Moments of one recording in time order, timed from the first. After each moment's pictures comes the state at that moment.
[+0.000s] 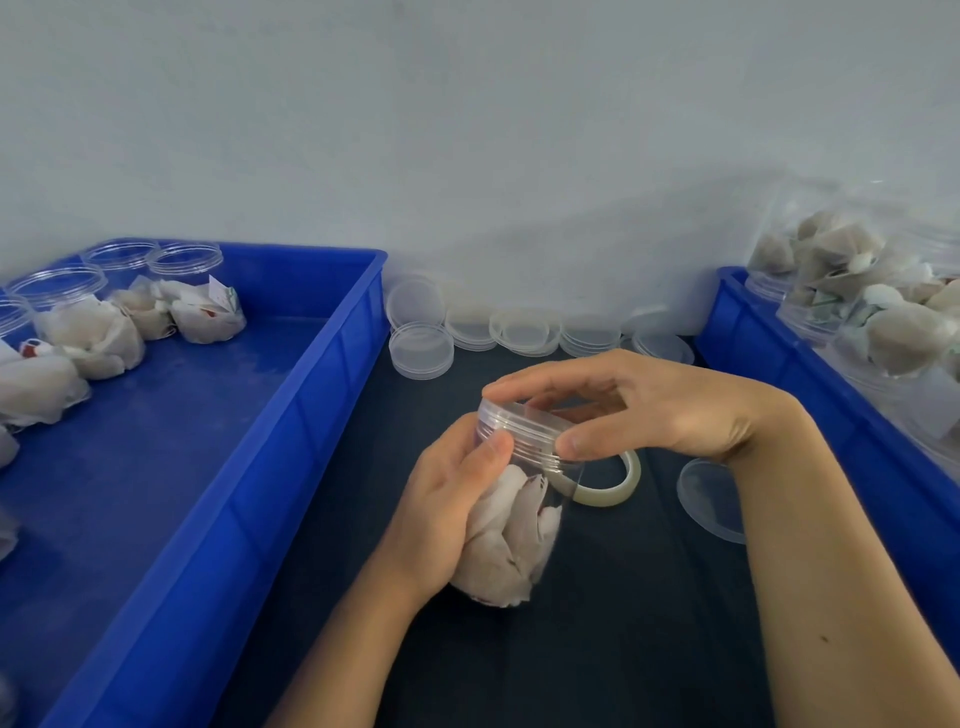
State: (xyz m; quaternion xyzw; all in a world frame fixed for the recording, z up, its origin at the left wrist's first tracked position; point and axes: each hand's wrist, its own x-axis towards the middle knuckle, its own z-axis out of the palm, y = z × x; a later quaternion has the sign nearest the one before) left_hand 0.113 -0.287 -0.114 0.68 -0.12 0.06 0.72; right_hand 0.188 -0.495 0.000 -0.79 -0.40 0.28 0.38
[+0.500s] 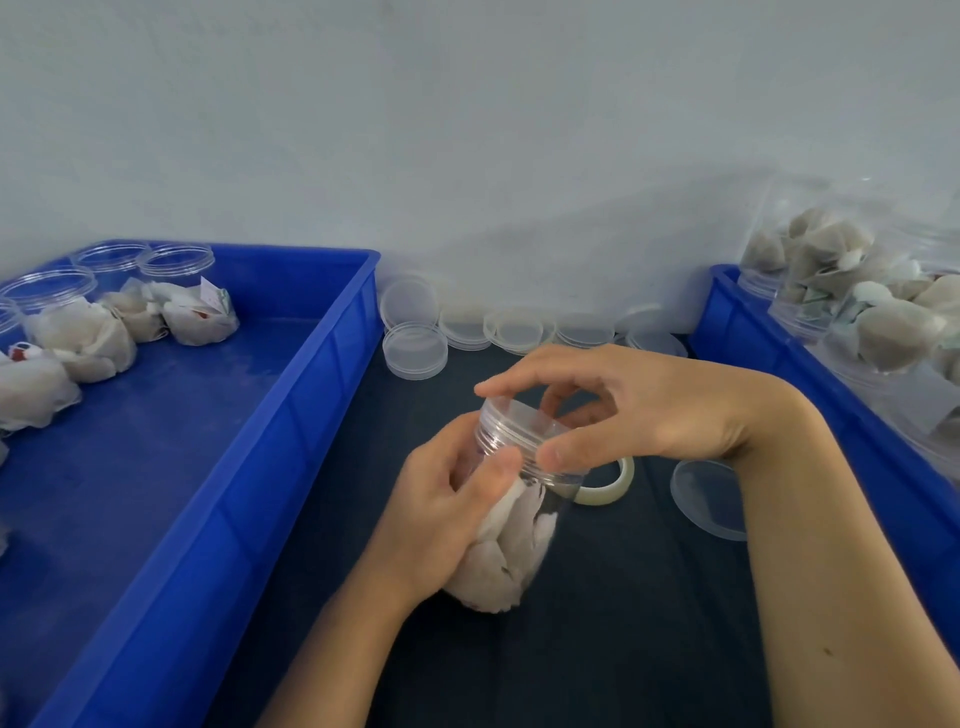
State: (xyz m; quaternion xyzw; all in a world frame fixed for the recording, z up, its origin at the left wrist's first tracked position) left_hand 0.108 -0.288 -0.107 0.74 -0.12 0.10 0.66; right_hand 0.177 -0.492 0.012 -0.82 -0.39 0.25 0.34
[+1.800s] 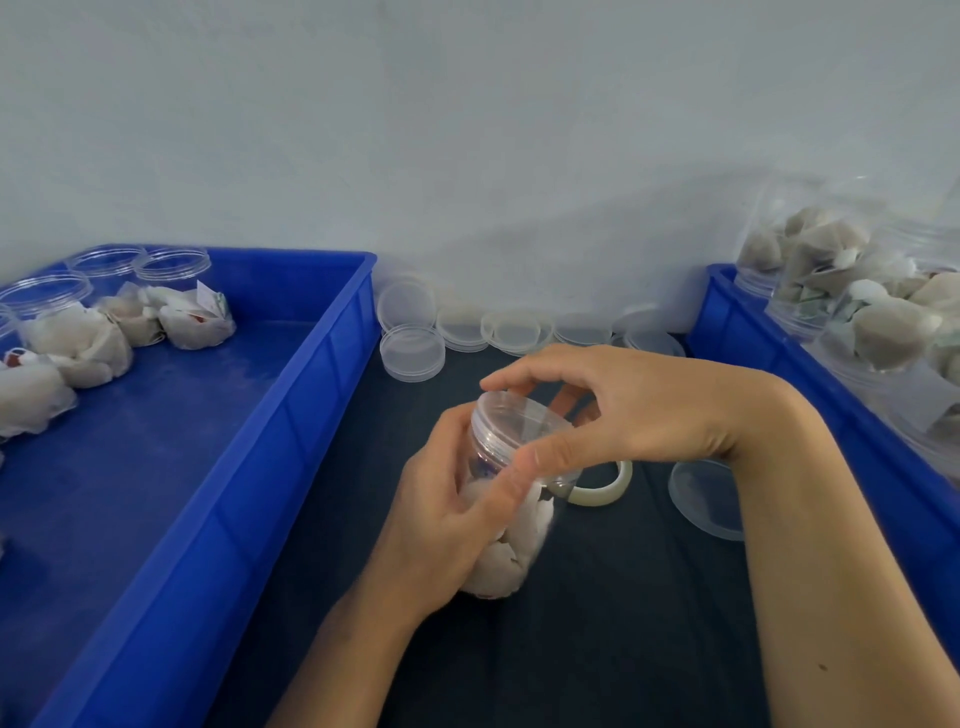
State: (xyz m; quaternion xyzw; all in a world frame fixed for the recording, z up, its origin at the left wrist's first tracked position) left_hand 0.102 -0.295 -0.103 0.73 -0.13 0.14 0.66; right_hand 0.172 -0.483 0.017 -0.87 -0.34 0.21 0.28
